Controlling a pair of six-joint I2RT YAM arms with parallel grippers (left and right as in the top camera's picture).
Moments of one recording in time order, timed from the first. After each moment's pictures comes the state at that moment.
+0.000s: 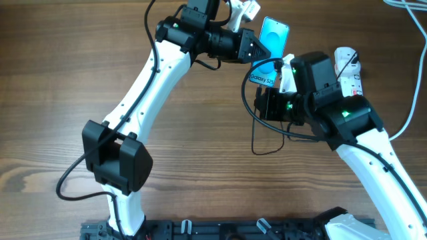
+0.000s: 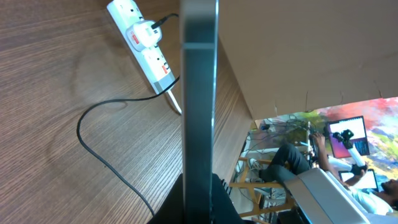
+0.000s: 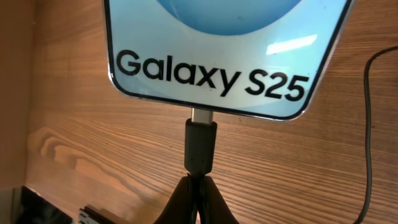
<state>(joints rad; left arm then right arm) -0.46 2.01 1.95 -0.79 0.93 -0.34 0.40 1.29 1.25 -0.88 -0.31 0.51</state>
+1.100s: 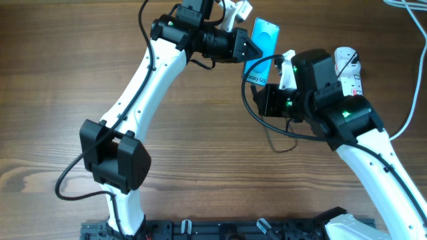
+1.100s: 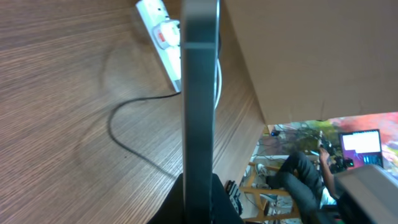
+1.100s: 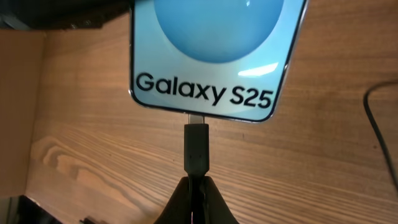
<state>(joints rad) -0.43 2.01 1.95 -0.85 0.88 -0.33 0.40 1.29 1.25 -0.82 -0.29 0.51</state>
